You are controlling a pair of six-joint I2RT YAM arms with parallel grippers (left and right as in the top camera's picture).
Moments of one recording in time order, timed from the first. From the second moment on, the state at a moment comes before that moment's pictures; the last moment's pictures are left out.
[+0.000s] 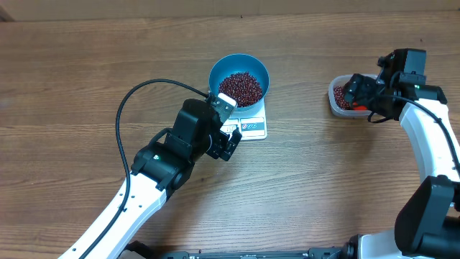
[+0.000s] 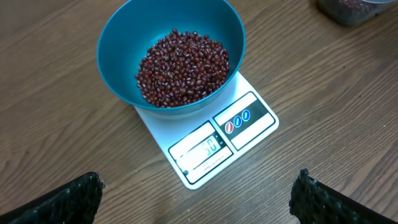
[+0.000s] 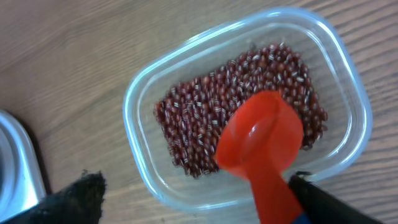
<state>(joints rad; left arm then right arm) -0.55 1.24 0.94 -0.44 -0.04 0.06 -0.18 1.66 1.24 -0.67 -0.15 0.23</state>
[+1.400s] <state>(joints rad) -0.55 1.24 0.94 -0.44 -0.04 0.06 -0.18 1.66 1.24 -0.90 -0.12 0.05</state>
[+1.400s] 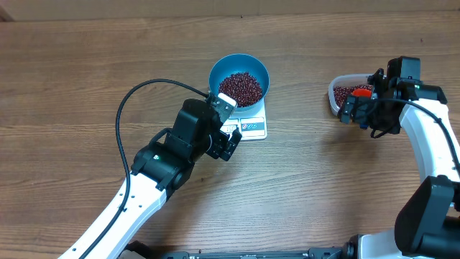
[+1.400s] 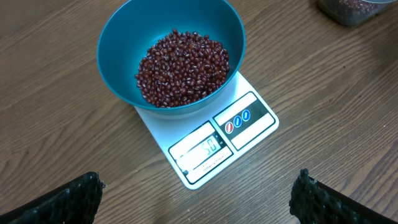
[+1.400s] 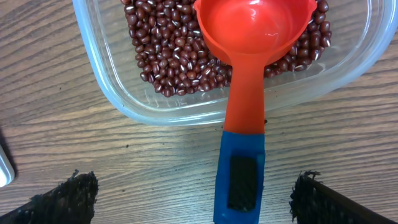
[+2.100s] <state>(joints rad) -0.55 1.24 0.94 -0.44 -0.04 0.06 -0.18 1.66 1.24 -0.90 -0.12 0.04</state>
